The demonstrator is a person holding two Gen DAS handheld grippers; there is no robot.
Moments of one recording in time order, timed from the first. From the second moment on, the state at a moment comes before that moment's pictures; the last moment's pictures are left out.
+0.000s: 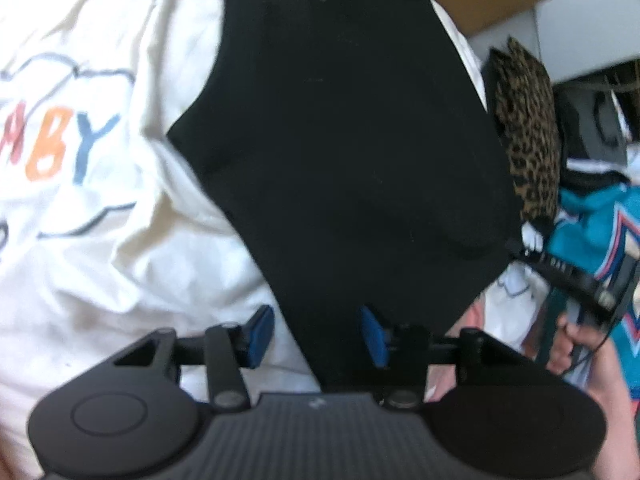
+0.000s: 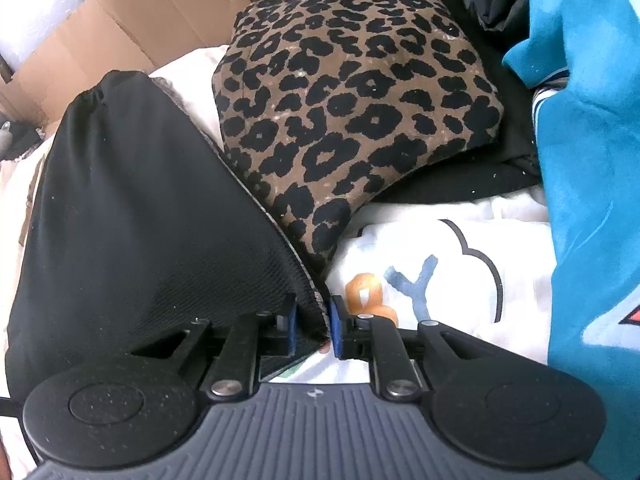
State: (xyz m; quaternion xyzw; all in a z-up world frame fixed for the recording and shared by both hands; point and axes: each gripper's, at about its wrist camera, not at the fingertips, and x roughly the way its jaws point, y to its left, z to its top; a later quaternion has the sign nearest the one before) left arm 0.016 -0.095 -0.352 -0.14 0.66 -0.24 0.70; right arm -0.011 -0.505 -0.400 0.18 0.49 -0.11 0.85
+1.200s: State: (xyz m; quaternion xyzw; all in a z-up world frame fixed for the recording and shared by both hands) left arm 0.001 -0.049 -0.414 -0.40 0.62 -0.25 0.63; right arm -0.008 -0.509 -0.408 0.16 0.50 -0.07 0.85
